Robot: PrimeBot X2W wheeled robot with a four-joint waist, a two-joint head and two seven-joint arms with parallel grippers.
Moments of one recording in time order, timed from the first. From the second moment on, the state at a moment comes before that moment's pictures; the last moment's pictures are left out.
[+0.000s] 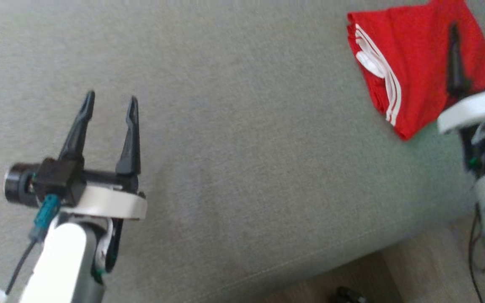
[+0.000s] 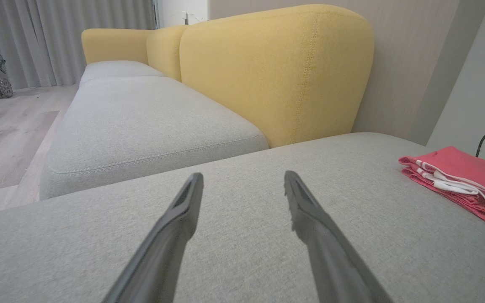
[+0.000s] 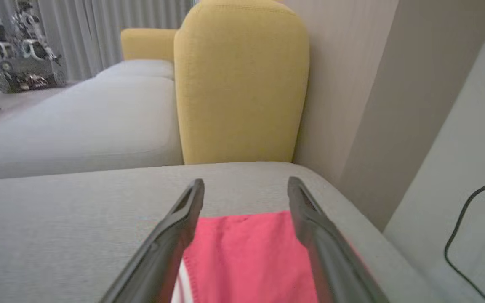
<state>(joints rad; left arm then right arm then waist) -0.22 0.23 -0.28 -0.03 -0.18 0.12 -0.22 -0.66 -0.31 0.12 0.64 0.31 0.13 -0.25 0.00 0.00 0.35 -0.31</state>
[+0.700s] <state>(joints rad) -0.01 0.21 -0.25 0.02 -0.24 0.16 -0.25 -0.15 -0.12 0.07 0.10 0.24 0.13 -0.03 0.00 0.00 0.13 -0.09</state>
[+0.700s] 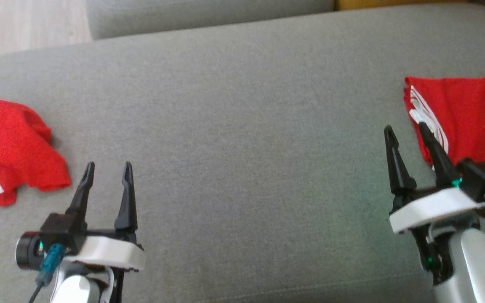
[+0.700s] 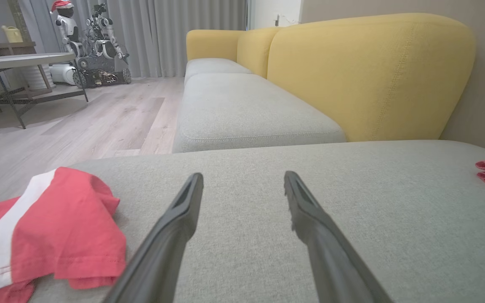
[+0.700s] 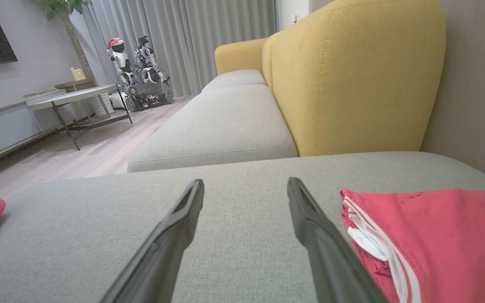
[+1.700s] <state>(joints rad) 0.10 0.20 -0.28 0.06 -0.26 0.17 -0.24 0.06 -0.08 0.02 -0.01 0.20 0.13 0.06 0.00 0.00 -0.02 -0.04</state>
